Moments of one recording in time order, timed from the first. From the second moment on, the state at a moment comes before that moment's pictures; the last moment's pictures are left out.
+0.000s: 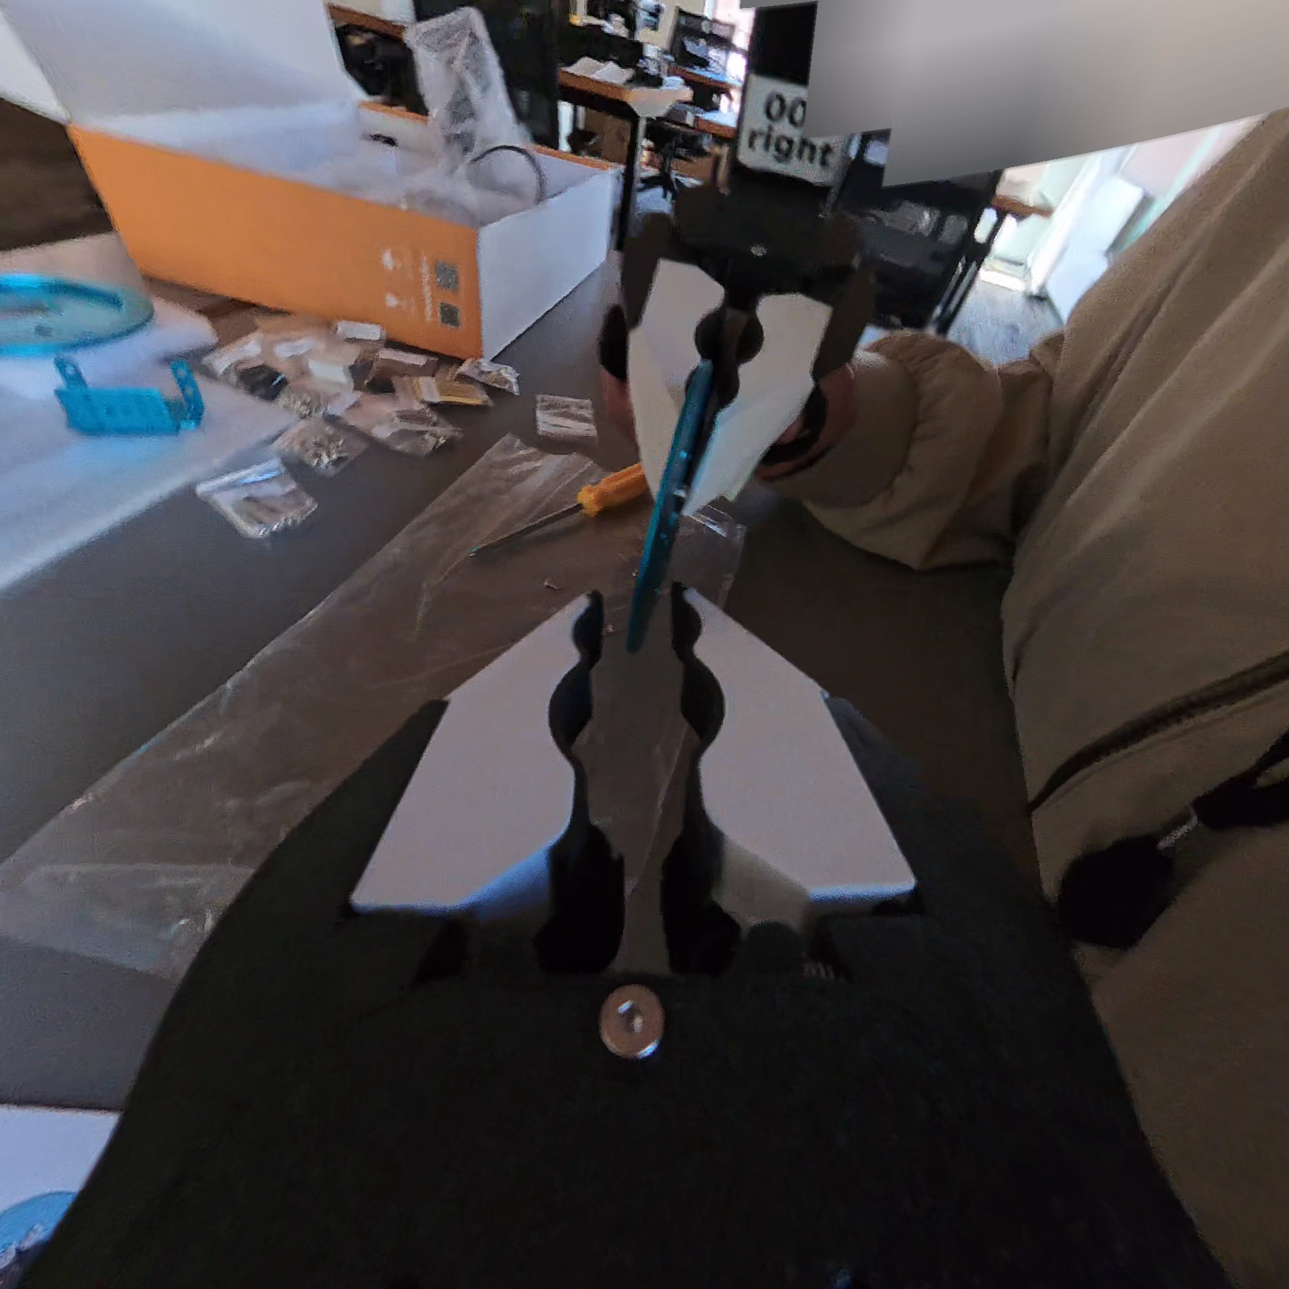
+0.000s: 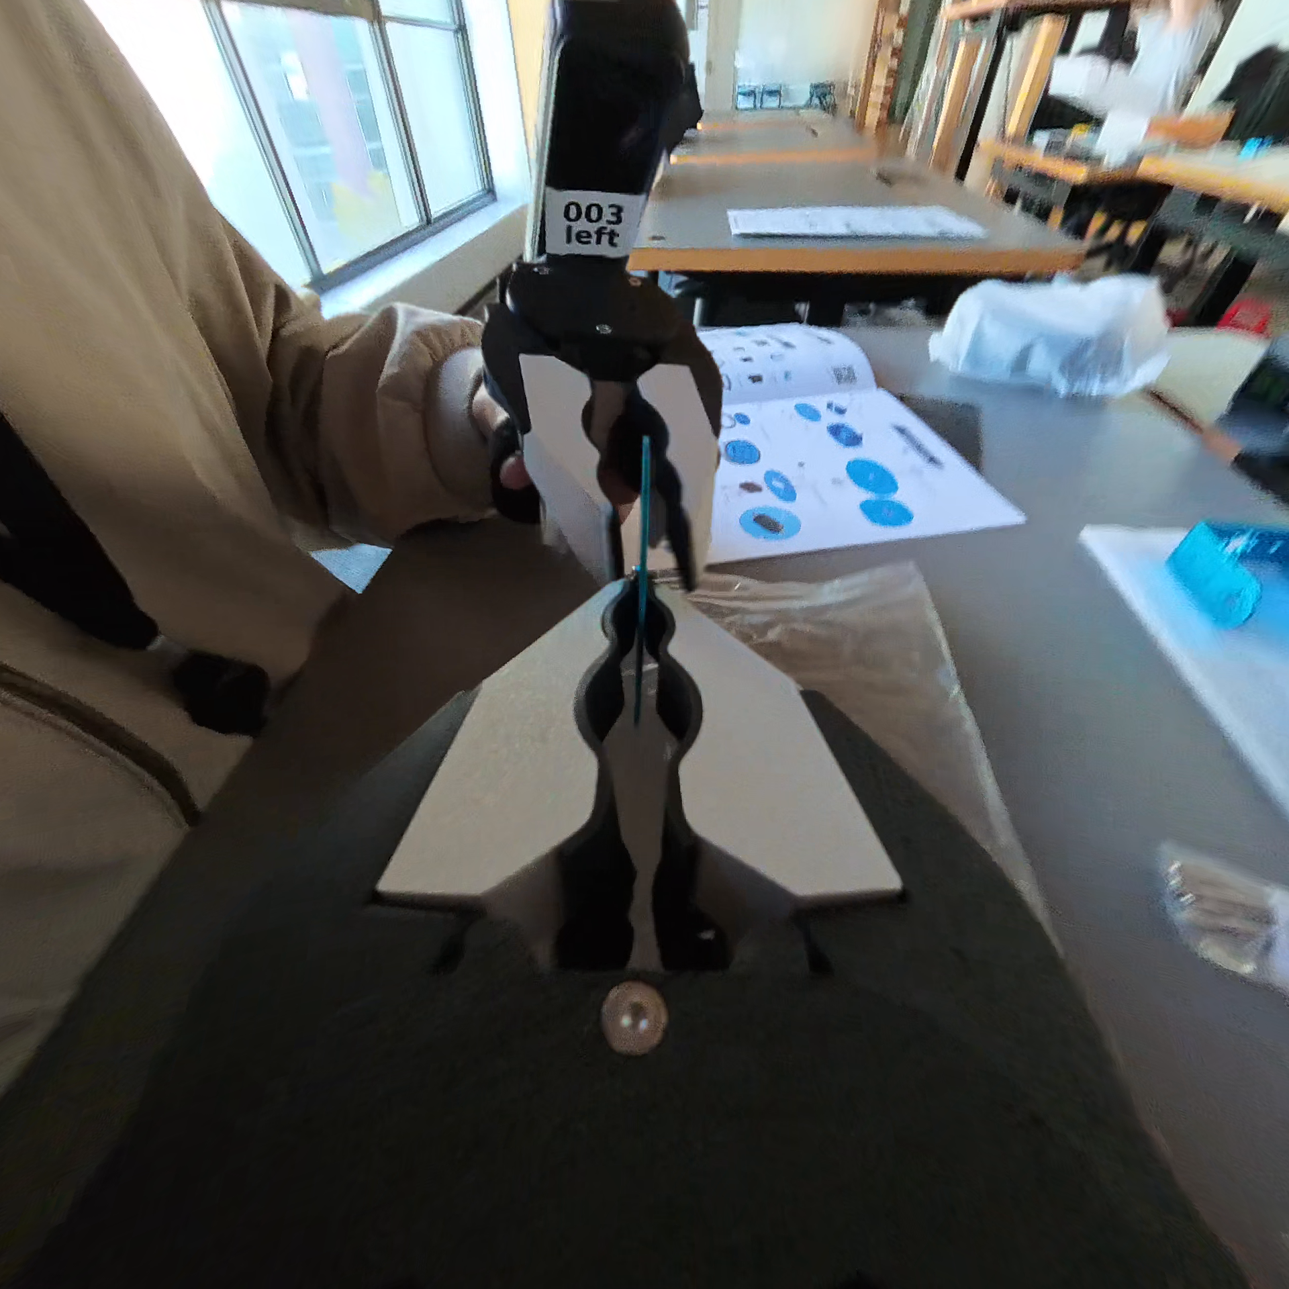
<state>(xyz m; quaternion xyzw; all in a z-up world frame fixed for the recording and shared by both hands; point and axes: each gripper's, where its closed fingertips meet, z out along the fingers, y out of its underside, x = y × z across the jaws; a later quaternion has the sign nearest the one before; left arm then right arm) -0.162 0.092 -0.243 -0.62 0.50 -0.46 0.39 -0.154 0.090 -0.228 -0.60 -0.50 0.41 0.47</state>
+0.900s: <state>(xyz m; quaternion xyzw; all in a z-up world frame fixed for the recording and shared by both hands) -0.193 0.047 -0.193 -0.57 0.49 -0.34 0.56 -0.195 0.048 -0.196 -0.55 -0.64 0.32 0.42</state>
